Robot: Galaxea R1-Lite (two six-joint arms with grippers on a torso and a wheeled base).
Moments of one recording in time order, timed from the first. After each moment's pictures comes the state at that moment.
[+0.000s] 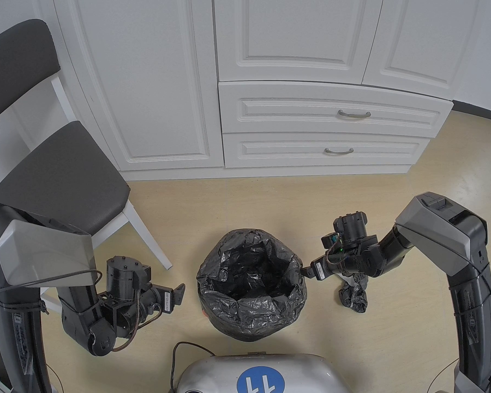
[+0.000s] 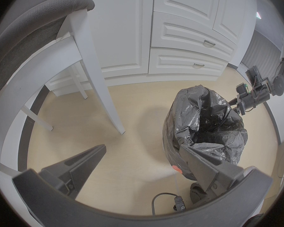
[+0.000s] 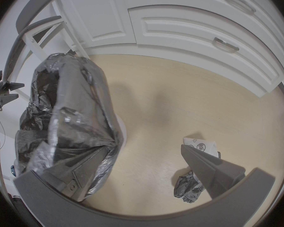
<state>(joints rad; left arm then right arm) -0.38 2.26 -0.40 -1.34 0.19 -0.09 0.31 2.54 -1.32 -0.47 0.09 -0.17</state>
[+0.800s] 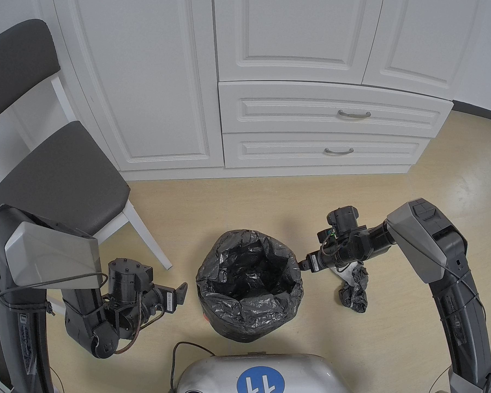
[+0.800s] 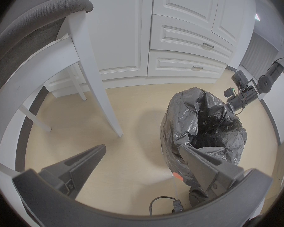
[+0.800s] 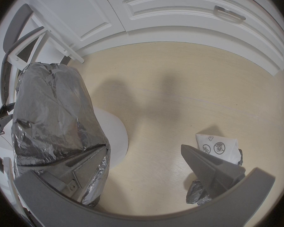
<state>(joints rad) -0.39 2.30 -0.39 -1.40 0.20 -0.09 0.27 2.73 -1.75 -0.12 0.21 -0.07</state>
